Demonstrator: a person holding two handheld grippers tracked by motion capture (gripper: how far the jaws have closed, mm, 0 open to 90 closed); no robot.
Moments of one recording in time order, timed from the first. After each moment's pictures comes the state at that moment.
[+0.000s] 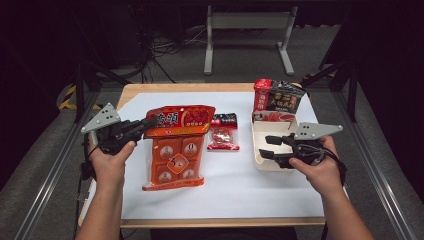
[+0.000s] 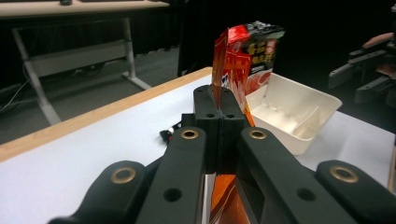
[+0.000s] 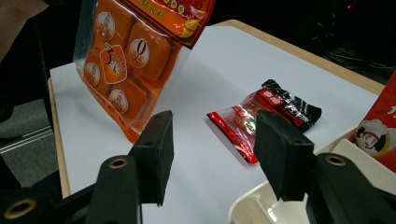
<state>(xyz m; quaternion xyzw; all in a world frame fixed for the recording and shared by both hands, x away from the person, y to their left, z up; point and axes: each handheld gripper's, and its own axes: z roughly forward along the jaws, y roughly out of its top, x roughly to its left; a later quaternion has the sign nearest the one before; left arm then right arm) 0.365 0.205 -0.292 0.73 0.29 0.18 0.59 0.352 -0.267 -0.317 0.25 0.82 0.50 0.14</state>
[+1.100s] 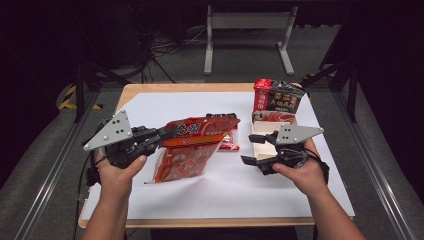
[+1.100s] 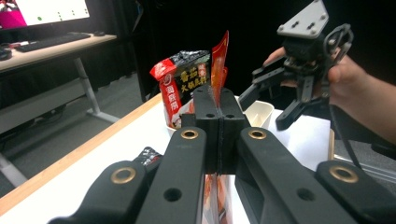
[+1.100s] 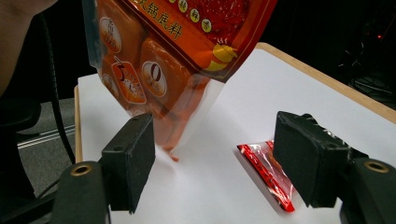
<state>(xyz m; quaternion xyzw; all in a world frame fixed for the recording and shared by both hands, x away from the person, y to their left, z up) 0.322 0.166 -0.257 0.75 0.16 0.18 0.62 0.351 -0.223 -0.318 0.18 0.82 0.53 0.13</state>
